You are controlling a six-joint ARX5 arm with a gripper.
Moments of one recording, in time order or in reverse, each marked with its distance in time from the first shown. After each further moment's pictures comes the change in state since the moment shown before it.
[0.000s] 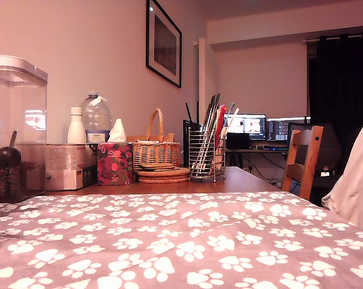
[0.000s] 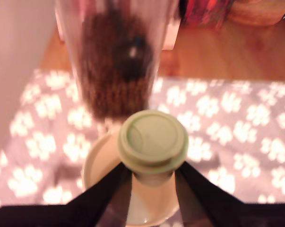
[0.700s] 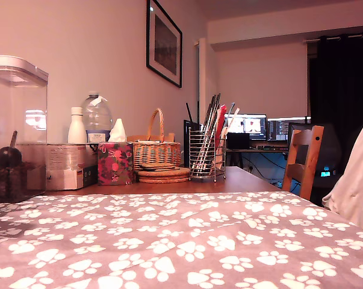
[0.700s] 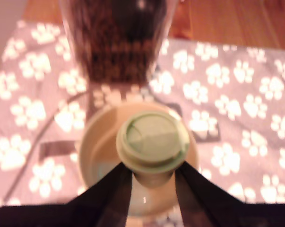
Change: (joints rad) arm 0.000 0.069 0.084 -0.162 0.000 0.000
